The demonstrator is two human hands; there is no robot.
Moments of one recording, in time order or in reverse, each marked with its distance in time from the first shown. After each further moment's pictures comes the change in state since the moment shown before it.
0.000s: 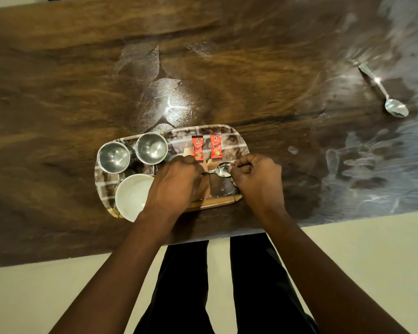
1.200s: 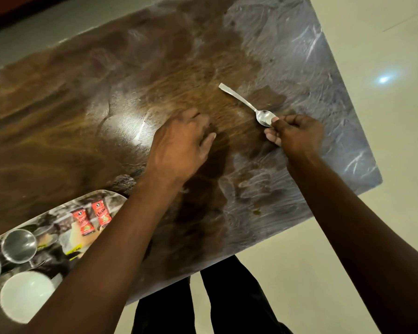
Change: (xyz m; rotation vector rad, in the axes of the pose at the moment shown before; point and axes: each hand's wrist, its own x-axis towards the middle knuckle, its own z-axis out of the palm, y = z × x) left_hand 0.215 0.235 -0.047 -0.102 0.210 0.299; right_hand 0.168 0.150 -0.265 0.747 0.471 0.372
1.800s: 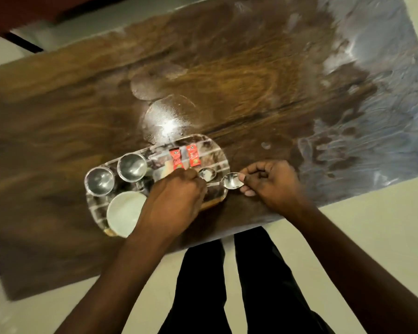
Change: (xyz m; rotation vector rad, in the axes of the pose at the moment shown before) left_hand -0.272 -0.107 -0.066 0.171 -0.225 -0.059; right_hand -0.258 0.095 0.090 -0.477 -0.612 -0.079
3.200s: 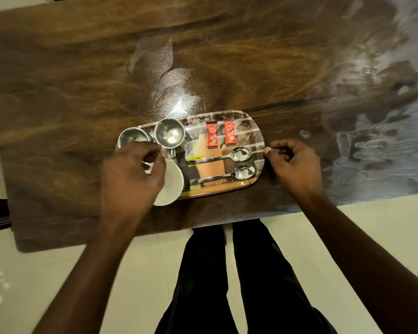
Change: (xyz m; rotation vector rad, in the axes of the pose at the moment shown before) left_hand -0.086 -0.086 0.012 -0.499 0.573 -0.531; right_hand 0.009 0.000 0.042 -0.265 0.301 -0.192
